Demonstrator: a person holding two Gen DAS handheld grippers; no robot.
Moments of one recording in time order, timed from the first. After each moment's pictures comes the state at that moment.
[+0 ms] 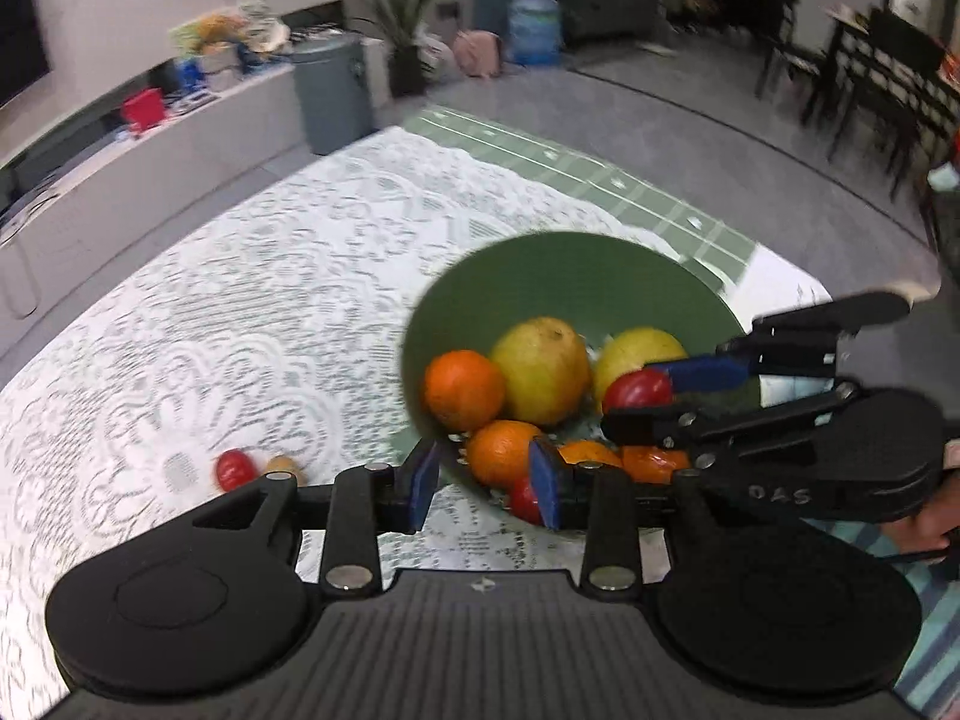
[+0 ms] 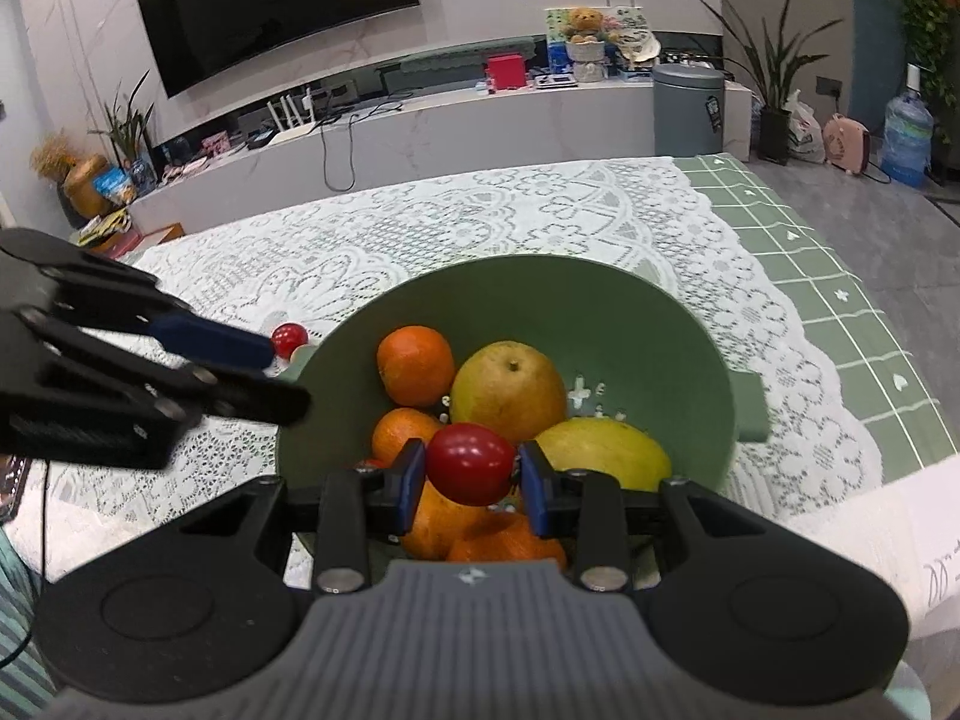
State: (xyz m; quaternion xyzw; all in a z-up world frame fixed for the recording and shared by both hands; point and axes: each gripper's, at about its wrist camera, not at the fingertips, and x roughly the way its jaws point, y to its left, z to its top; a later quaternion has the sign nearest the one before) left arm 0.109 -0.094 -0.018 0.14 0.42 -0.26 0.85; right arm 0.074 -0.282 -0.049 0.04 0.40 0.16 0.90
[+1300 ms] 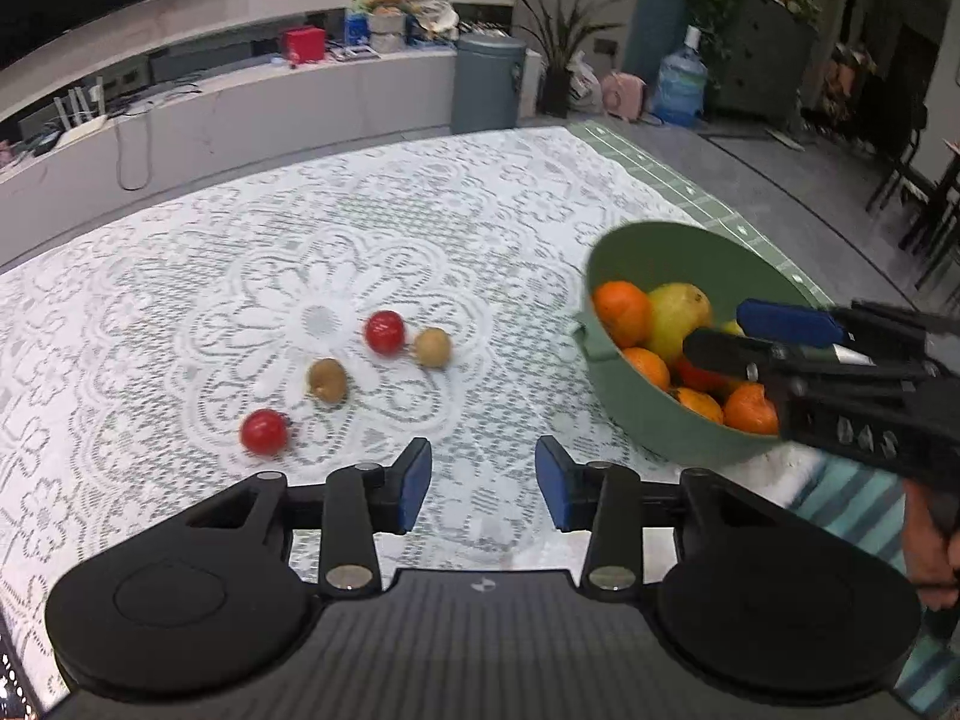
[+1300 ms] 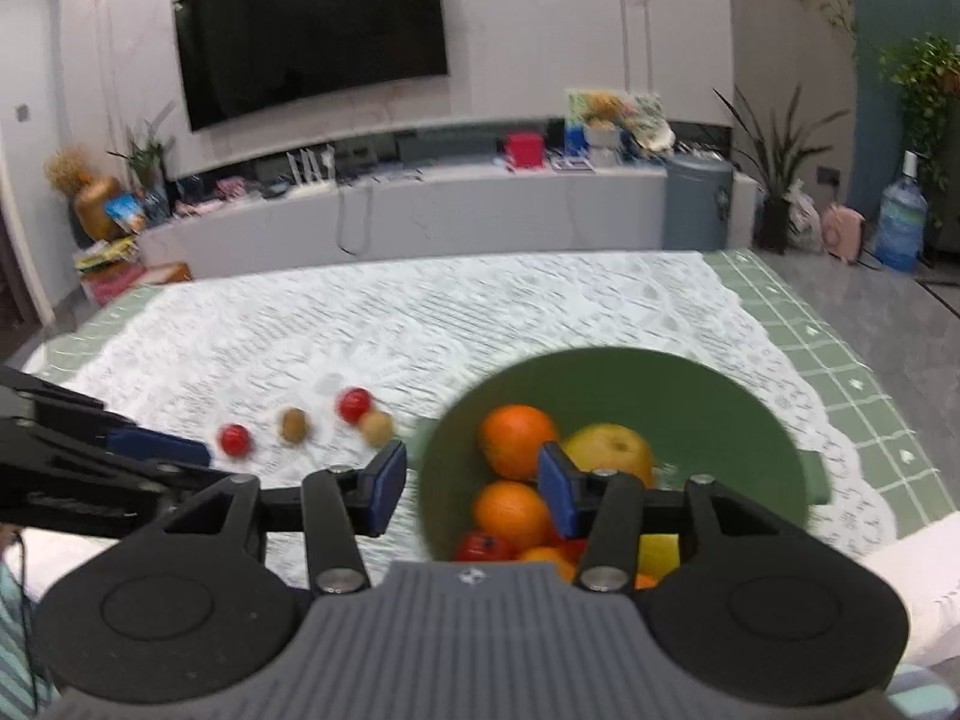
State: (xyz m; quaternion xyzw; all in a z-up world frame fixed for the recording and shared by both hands) left arm 0.065 0.000 -0.021 0.03 0.42 -0.15 0.89; right arm 0.036 -0.217 -0.020 0.03 0.30 0.16 0.94
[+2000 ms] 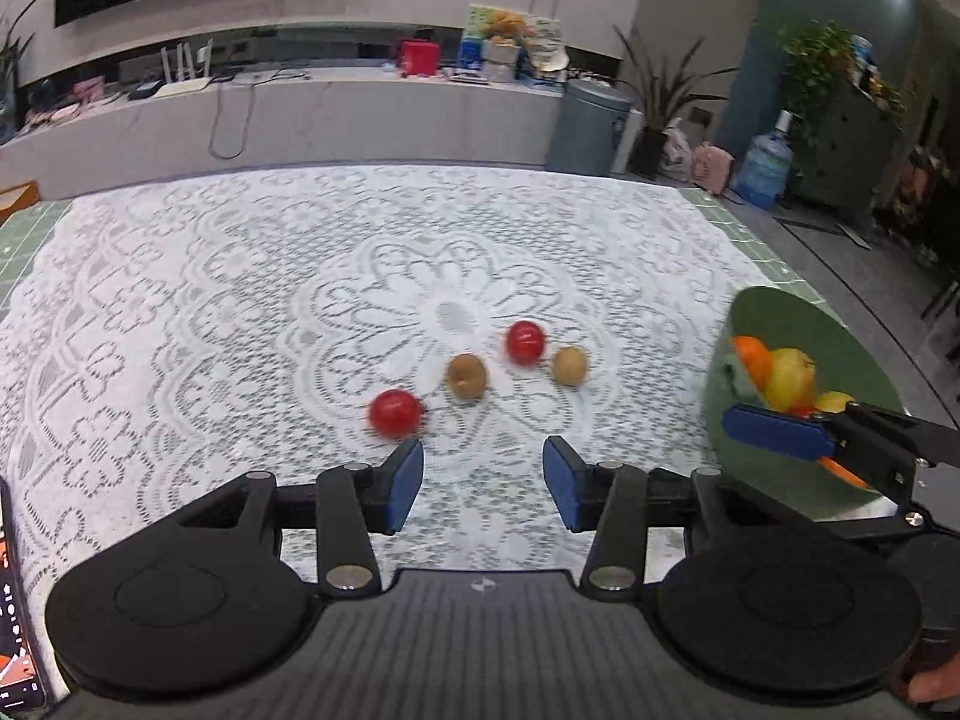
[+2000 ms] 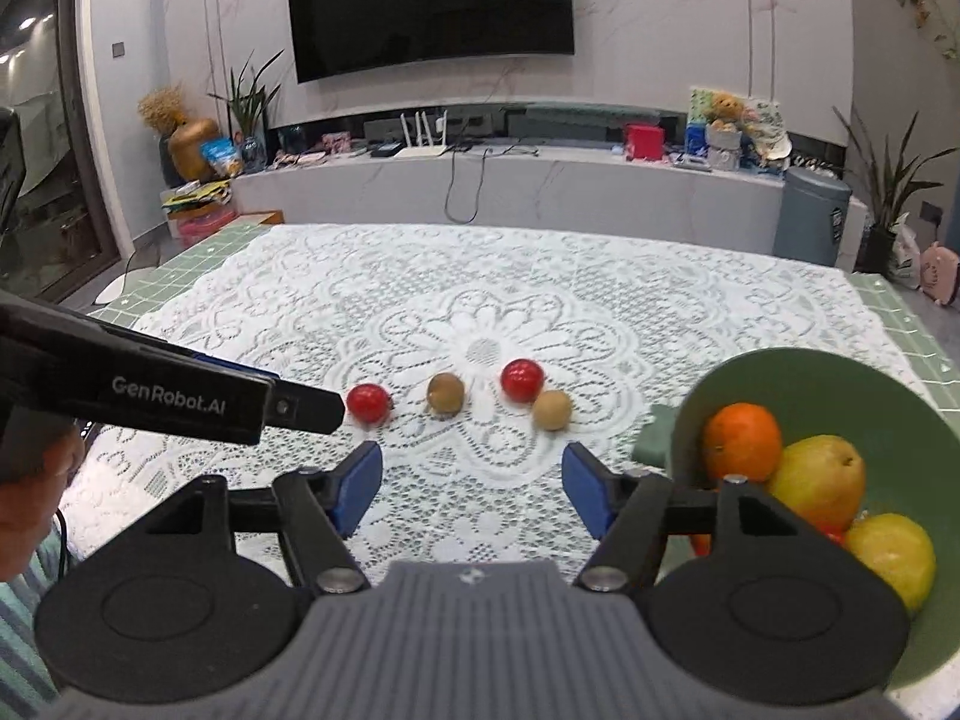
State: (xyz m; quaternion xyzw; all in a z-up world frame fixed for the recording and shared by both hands) left arm 0.063 0.068 -0.035 -0.05 0.40 -0.07 0.91; right arm 0.049 -0.135 -0.048 -0.02 0.33 0.25 0.91
